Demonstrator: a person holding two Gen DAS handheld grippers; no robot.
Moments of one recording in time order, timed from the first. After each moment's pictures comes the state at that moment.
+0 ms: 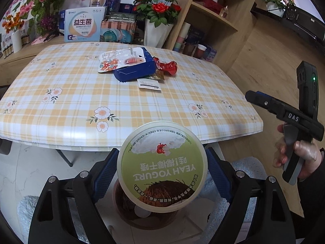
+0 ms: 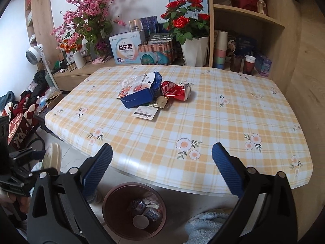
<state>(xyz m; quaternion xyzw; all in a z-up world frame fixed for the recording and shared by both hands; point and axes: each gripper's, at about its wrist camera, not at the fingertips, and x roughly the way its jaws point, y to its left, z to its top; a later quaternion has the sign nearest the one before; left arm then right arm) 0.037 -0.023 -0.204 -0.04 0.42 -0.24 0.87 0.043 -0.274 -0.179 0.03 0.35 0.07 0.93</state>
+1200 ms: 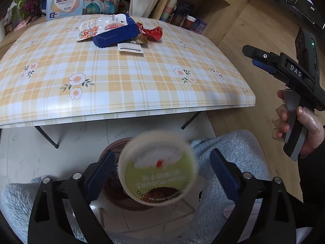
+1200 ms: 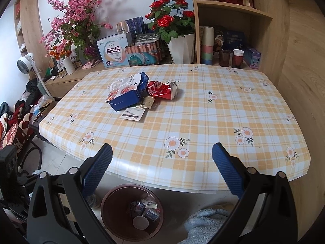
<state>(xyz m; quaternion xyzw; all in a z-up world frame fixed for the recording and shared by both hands) 0.029 -0.048 -0.248 -0.03 0.50 -0.29 0.82 0.044 -0.294 -0.182 0.05 0.36 0.04 0.93</state>
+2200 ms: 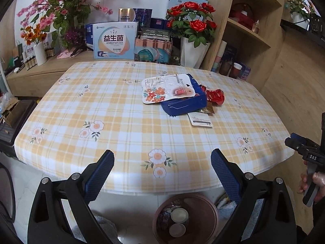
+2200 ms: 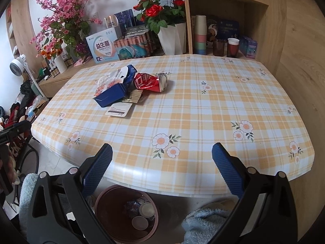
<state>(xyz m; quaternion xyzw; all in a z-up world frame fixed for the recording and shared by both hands) 0.129 0.032 -0.180 -0.02 0.39 -0.14 0.91 0.073 -0.314 -0.212 0.06 0.38 0.02 0.92</state>
